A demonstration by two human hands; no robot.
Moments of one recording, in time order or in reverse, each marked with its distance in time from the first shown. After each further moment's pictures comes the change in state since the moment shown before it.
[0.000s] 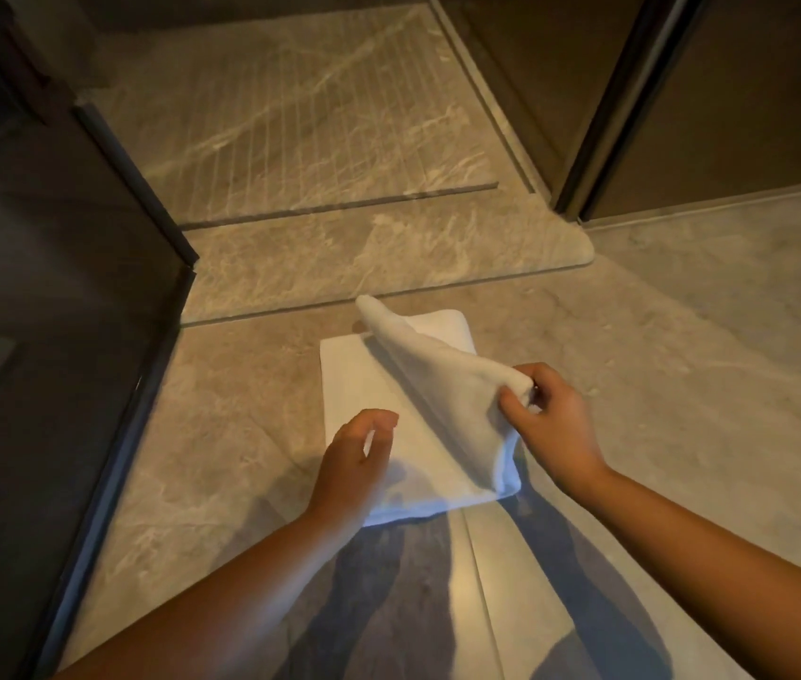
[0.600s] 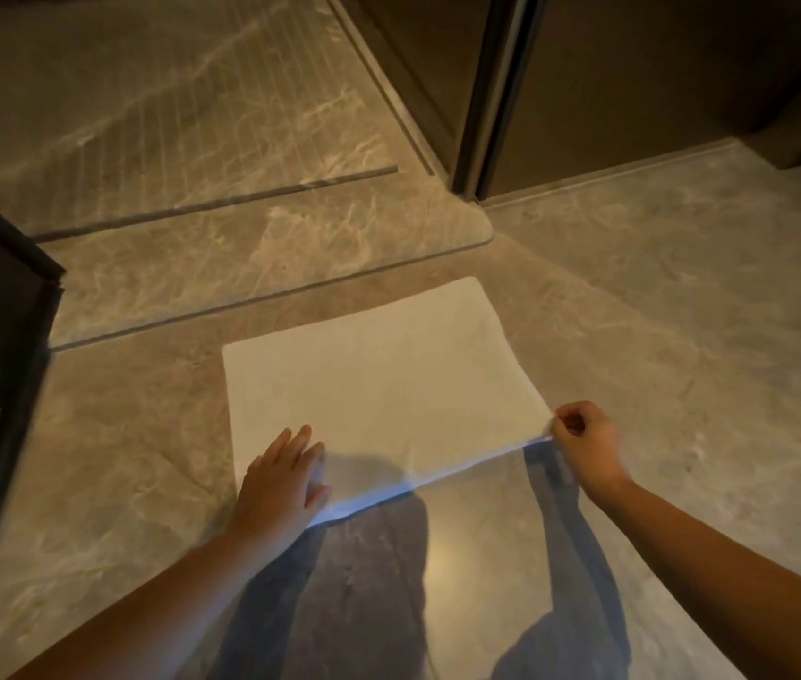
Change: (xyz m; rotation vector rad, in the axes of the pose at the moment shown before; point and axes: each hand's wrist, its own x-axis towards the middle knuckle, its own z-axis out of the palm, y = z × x) left_hand 0.014 -0.057 0.028 0.955 -0.390 0.208; right_hand -0.030 0.123 -0.095 -0.138 0.193 0.510
